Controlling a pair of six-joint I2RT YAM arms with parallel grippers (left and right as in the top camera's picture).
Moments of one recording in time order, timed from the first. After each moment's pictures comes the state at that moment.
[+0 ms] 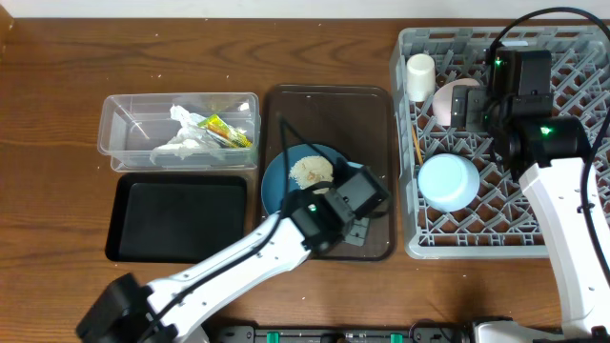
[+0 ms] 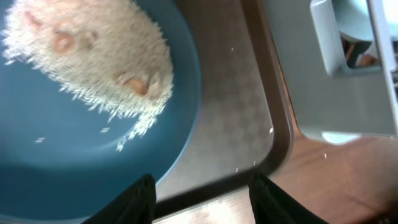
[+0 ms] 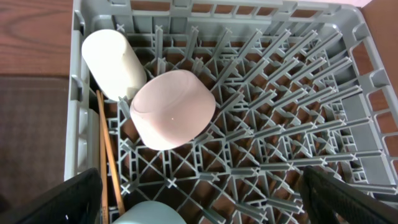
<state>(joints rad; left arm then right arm) -0.95 1.54 1.12 -0.73 -0.08 -0.64 0.10 1.44 1.36 -0.75 0.28 0.04</state>
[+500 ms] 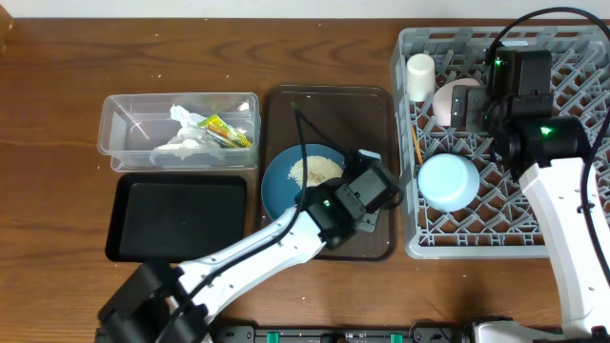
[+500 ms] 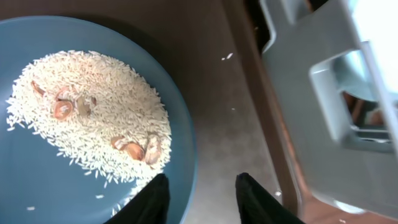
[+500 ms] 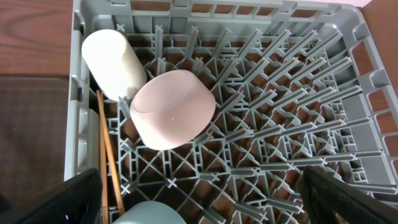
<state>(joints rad) -0.95 1.63 1.12 -0.55 -0.19 -0.61 0.10 1.44 1.36 -0.75 0.28 0.04</state>
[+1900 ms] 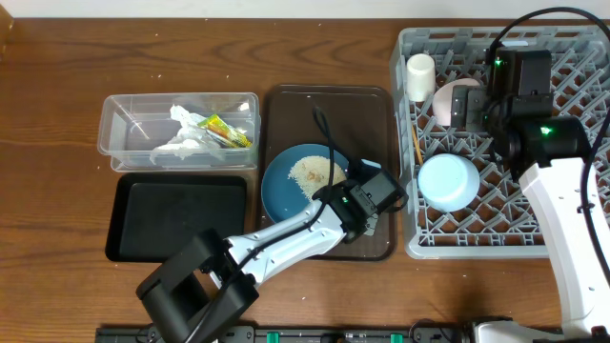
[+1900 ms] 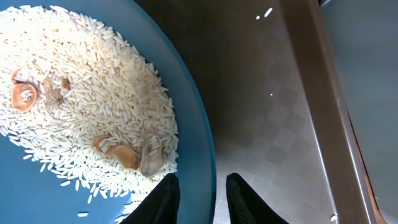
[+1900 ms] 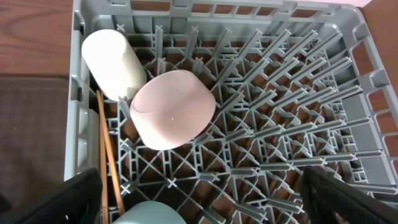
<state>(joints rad) -0.95 1.79 1.12 -0.53 -0.21 -0.61 0.10 1.44 1.36 -0.75 0.28 0.04</state>
